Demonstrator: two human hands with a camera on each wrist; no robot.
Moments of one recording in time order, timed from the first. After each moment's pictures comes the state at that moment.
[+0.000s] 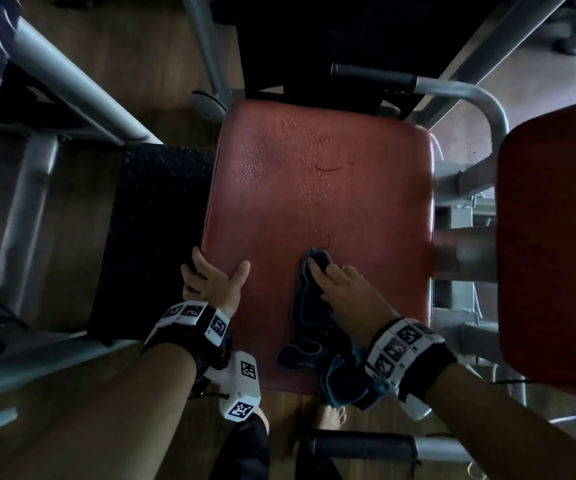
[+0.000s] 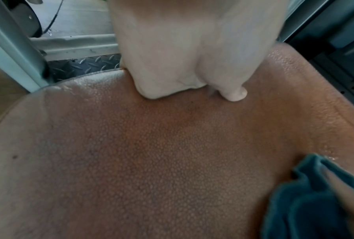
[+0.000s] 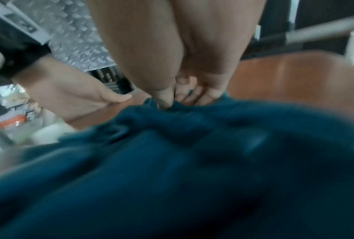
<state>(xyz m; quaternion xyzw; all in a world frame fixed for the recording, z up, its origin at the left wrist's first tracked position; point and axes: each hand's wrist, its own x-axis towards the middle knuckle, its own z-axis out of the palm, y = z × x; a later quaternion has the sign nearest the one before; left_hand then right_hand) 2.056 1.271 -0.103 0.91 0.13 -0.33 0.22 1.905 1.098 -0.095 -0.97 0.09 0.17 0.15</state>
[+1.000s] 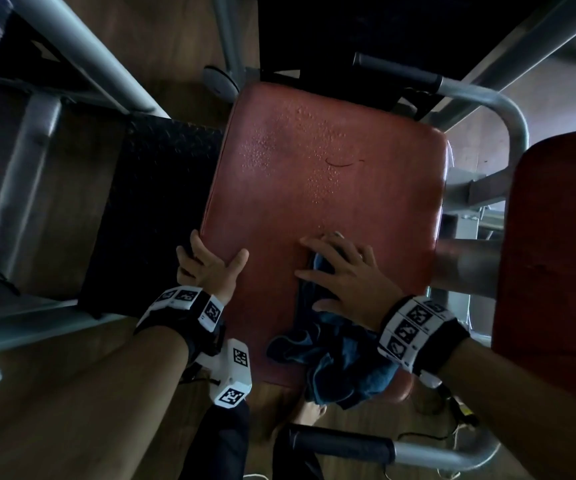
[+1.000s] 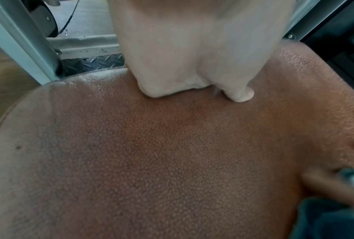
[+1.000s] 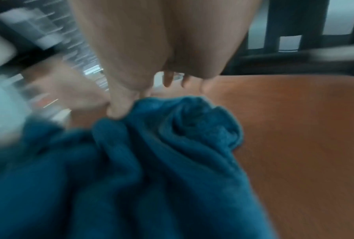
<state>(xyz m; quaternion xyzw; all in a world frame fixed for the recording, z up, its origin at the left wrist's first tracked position) 2.055 1.270 -0.109 0.91 0.15 -0.32 0.24 1.922 1.059 -0.071 -0.98 -0.08 0.13 0.12</state>
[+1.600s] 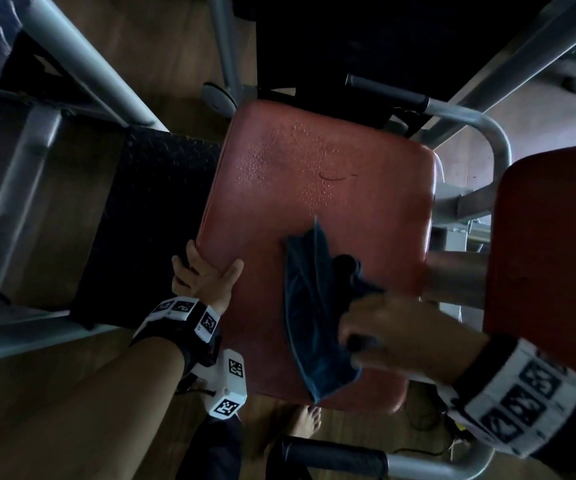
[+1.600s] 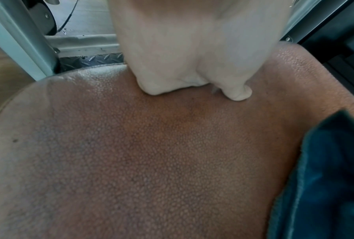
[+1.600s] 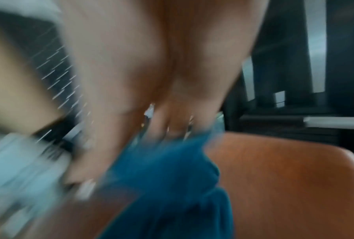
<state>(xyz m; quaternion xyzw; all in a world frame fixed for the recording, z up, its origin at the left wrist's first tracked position) 2.054 1.267 -0.104 0.91 0.16 -0.31 0.24 1.905 1.046 0.038 -0.92 -0.09 0.27 0.26</state>
